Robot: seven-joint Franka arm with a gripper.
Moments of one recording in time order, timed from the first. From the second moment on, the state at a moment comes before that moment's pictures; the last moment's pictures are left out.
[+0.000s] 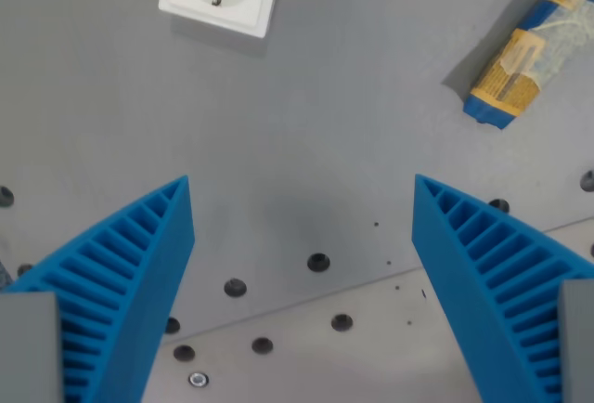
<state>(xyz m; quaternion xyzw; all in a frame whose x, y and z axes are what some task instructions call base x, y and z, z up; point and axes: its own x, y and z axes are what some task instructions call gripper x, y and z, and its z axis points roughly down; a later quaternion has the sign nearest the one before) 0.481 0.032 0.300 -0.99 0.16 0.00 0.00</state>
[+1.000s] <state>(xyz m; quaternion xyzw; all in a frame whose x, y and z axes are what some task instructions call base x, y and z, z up) 0.513 0.037 0.246 -0.98 0.22 -0.01 0.01</state>
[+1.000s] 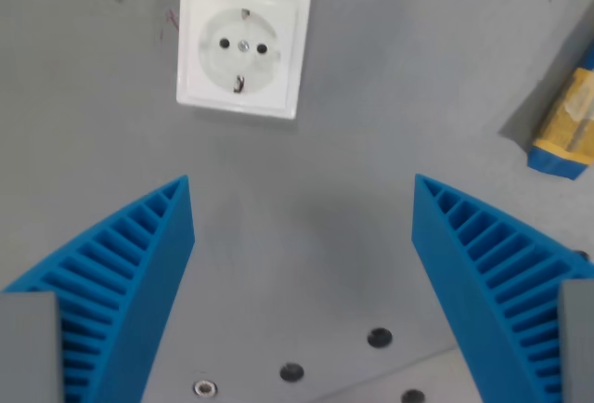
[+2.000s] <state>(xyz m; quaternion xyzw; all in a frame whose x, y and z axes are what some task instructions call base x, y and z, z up) 0.540 0.043 0.199 -0.96 0.27 -0.01 0.01</state>
